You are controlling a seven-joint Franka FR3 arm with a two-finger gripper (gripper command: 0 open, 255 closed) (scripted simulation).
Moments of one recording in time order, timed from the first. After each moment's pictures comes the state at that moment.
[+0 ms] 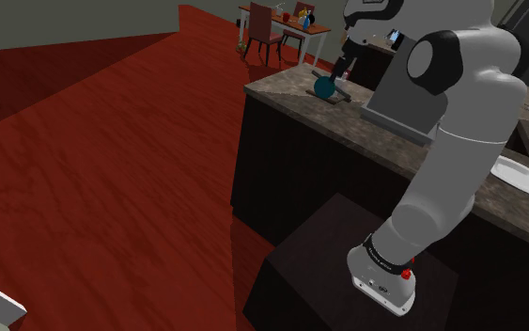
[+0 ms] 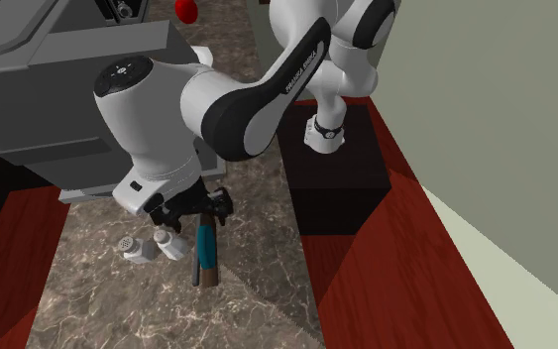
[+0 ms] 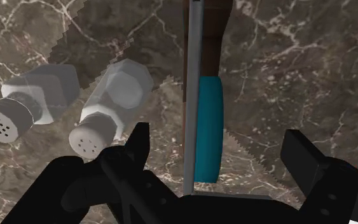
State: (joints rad) arm -0.20 0.29 -0.54 -1.54 0.28 1.88 -0.94
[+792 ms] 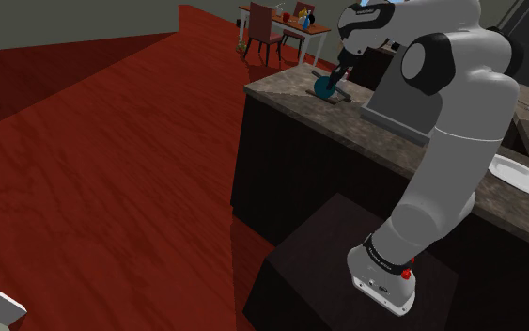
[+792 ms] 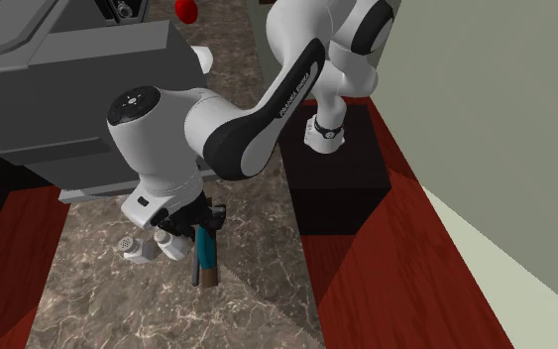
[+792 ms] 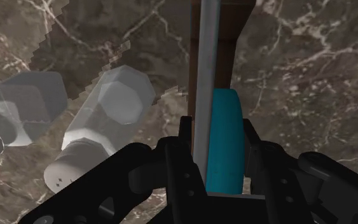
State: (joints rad) arm -0.21 0.32 -0.53 -1.59 0.31 1.97 -0.97
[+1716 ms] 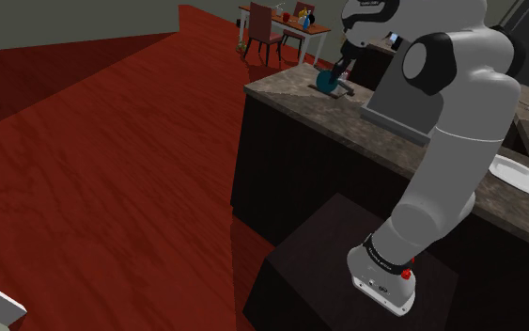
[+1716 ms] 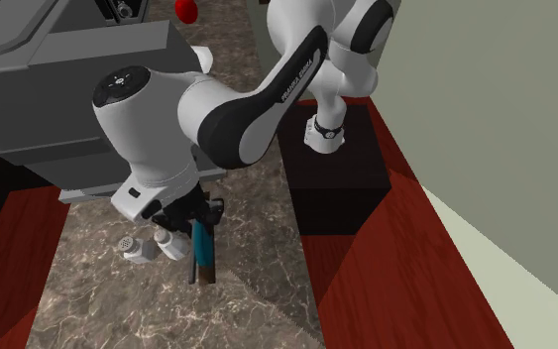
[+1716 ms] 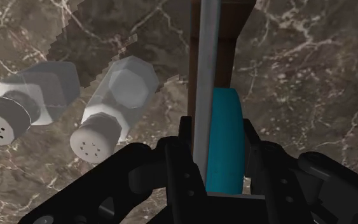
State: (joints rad) arm -0.21 0.32 -0.53 -1.52 0.30 1.89 -0.96
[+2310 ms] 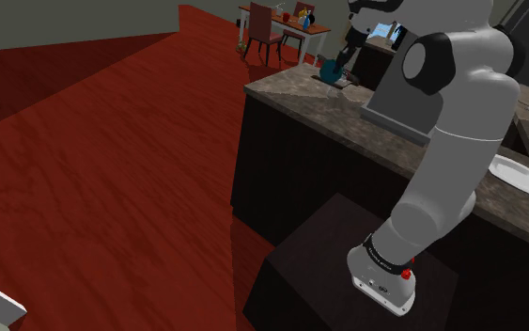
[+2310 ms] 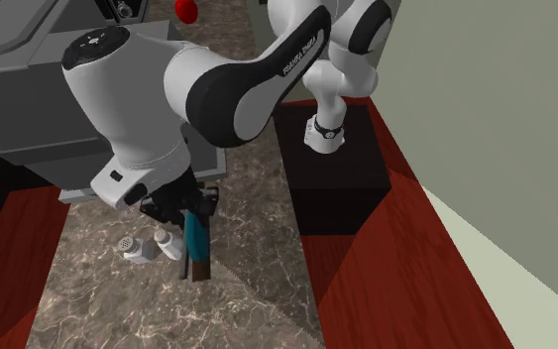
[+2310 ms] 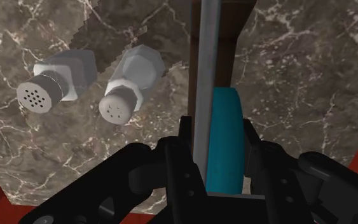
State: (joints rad) arm -0.23 0.32 -0.54 -1.40 0.29 1.78 -0.94
